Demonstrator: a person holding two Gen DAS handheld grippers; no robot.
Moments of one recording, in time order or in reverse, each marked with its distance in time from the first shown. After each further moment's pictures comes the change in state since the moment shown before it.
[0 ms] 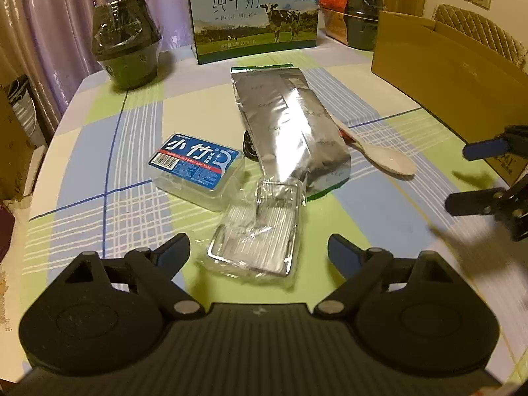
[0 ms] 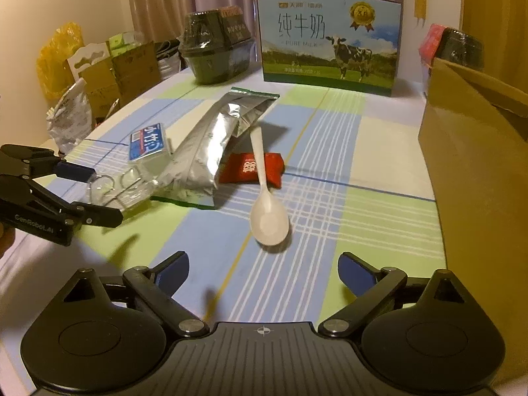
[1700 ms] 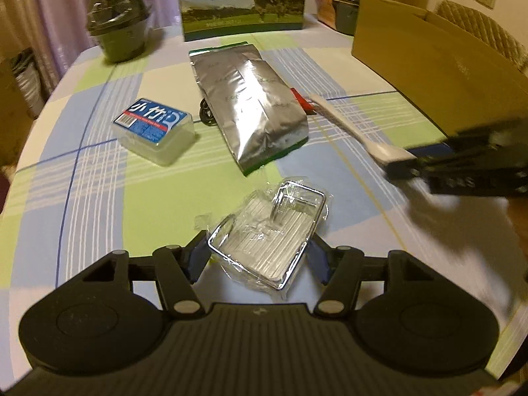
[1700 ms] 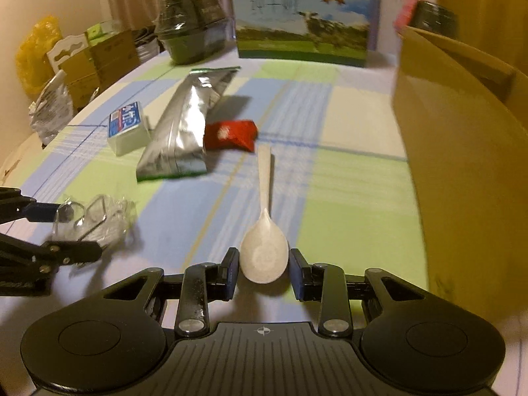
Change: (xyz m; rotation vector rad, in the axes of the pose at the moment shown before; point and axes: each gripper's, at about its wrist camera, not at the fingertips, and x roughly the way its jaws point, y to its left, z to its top) left arm -0.020 -0.065 -0.027 -0.085 0.049 0.026; right arm -0.031 -0.014 -0.029 0.070 0.078 -0.055
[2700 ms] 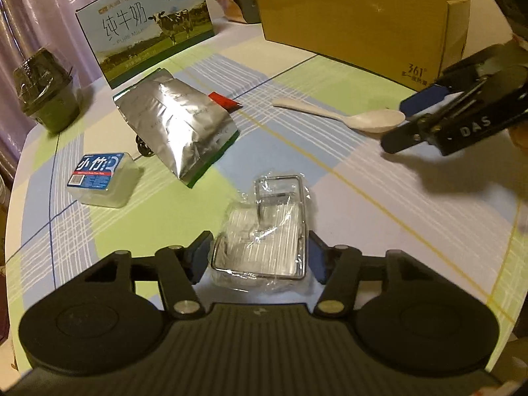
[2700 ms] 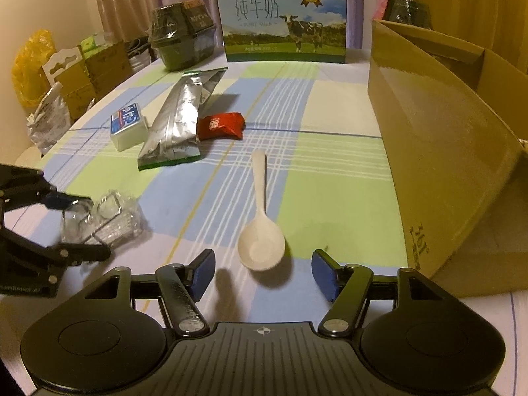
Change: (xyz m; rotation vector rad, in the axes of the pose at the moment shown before) left arm -0.002 -0.030 -0.016 0.387 -0.032 -0.089; right arm -0.015 -0.003 -0.017 0.030 -0.039 -0.003
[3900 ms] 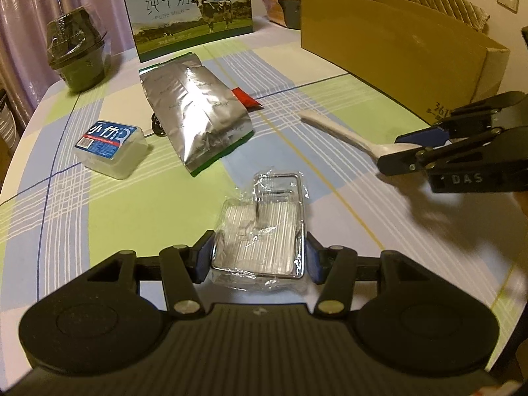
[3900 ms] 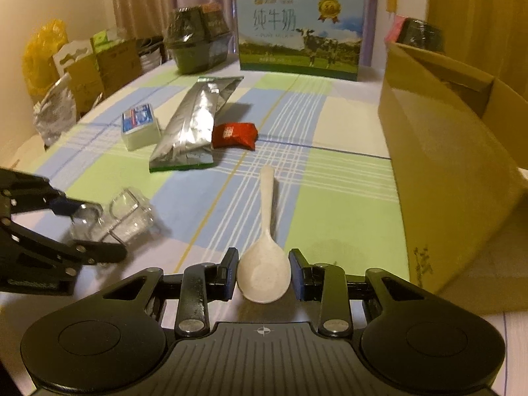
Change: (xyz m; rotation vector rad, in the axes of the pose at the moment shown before) left arm 0.000 -0.002 0.003 -0.219 -0.006 0.033; right arm -0.016 0.016 -0.001 -0.063 -0.043 -0.014
